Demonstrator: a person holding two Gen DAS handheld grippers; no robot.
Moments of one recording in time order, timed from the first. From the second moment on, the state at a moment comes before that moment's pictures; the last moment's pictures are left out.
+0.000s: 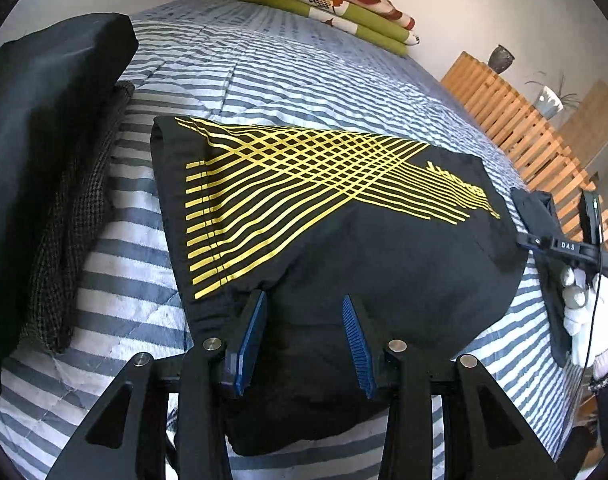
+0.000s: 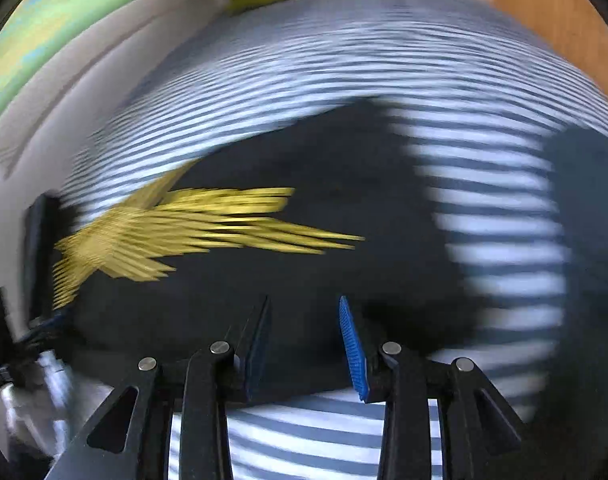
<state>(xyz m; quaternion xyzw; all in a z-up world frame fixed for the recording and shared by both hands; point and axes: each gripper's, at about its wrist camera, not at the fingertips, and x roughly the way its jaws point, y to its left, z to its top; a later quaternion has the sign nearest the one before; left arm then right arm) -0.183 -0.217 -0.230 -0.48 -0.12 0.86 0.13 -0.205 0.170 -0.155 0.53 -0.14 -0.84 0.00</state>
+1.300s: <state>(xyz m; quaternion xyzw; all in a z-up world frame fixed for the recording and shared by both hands) -0.216 -0.281 -0.214 -0.52 -0.21 0.83 0.02 -0.147 0.142 -0.136 0.49 -0.22 -0.84 0.04</state>
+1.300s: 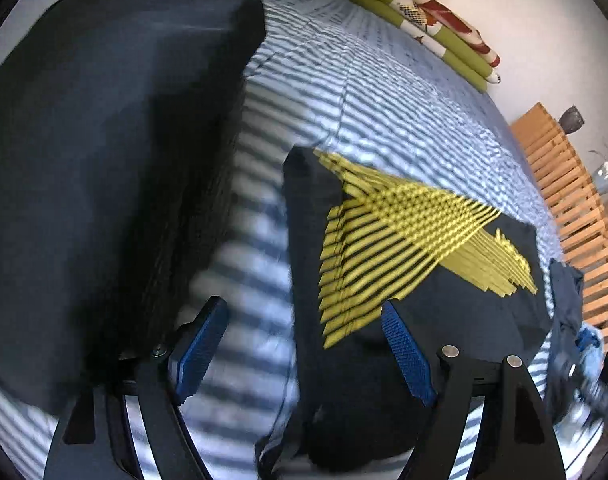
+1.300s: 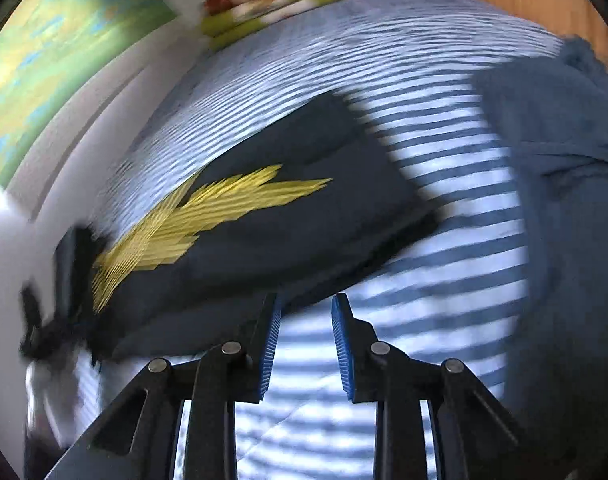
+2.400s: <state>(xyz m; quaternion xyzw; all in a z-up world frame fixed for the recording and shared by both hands) -0.158 -0.166 -0.164 -0.49 -0.09 0.86 0.12 -0.170 0.232 -0.191 0.40 -0.45 -0.79 -0.07</state>
